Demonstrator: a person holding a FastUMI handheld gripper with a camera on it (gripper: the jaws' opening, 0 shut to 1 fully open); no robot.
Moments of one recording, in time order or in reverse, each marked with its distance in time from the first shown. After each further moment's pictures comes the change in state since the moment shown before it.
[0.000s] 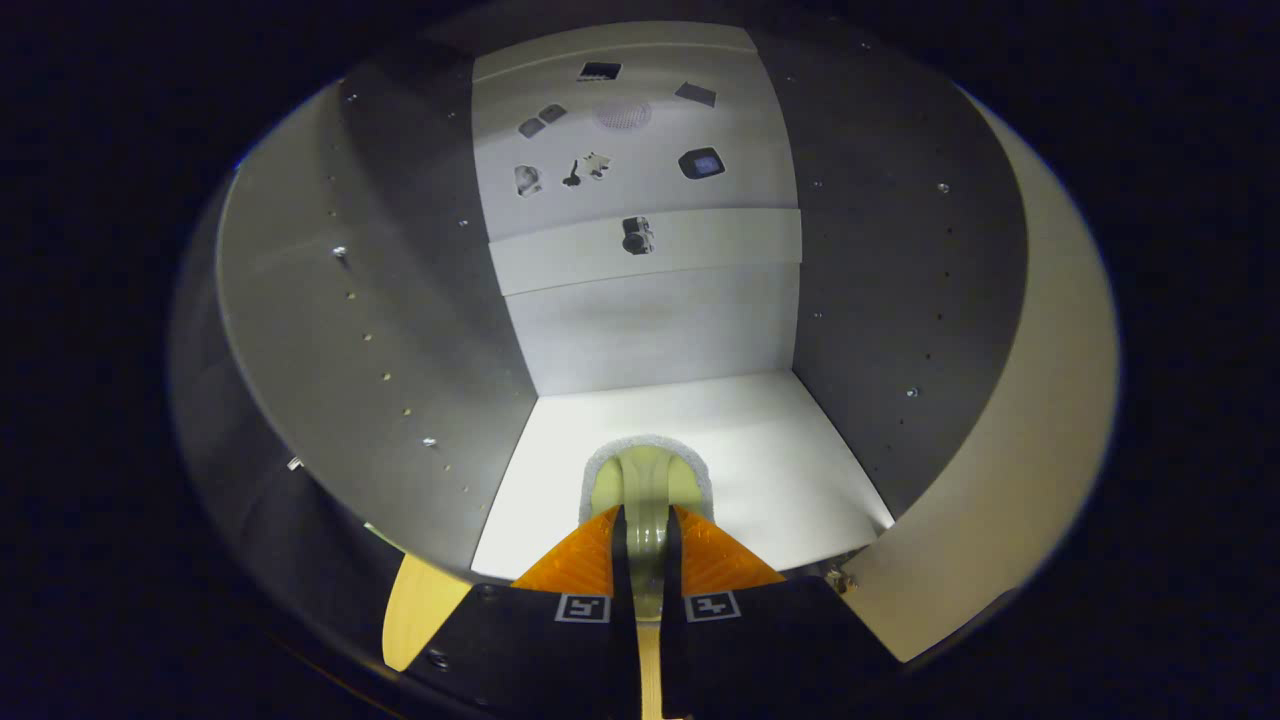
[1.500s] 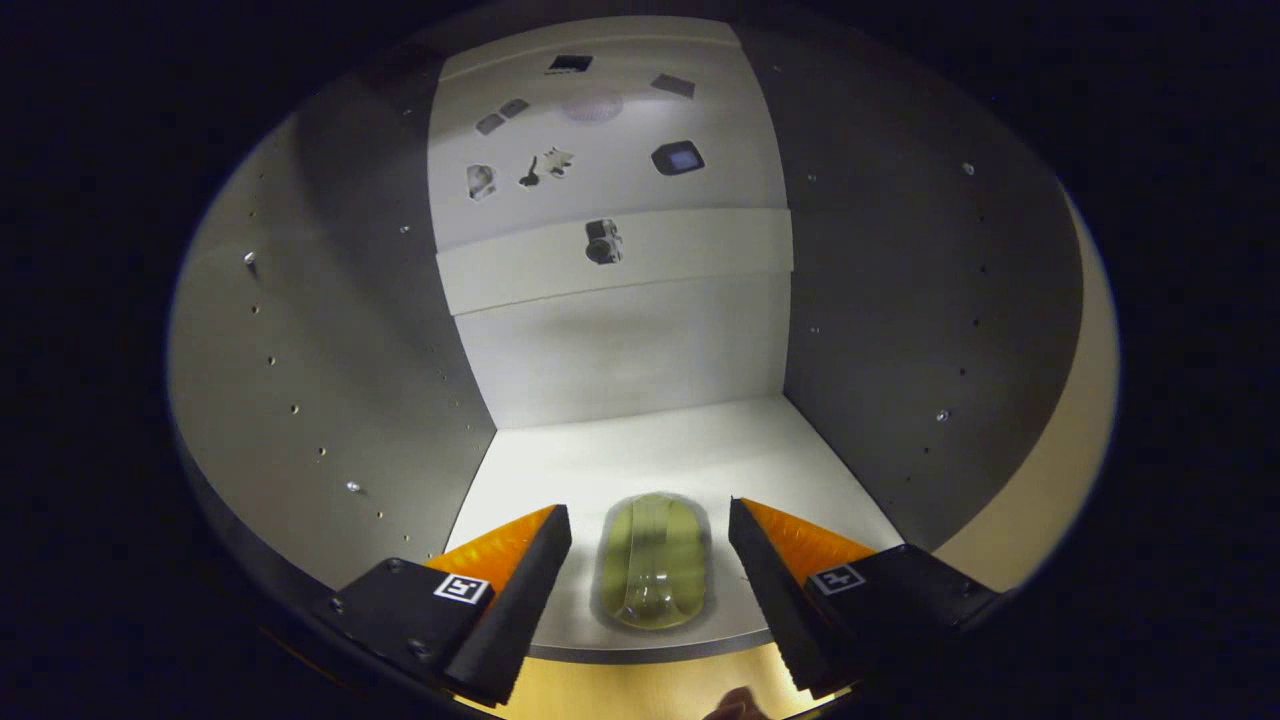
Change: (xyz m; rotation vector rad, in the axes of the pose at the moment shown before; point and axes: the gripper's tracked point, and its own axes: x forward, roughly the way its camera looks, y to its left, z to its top) arm 0.042 -0.011 0.013 -0.005 -0.091 -0.051
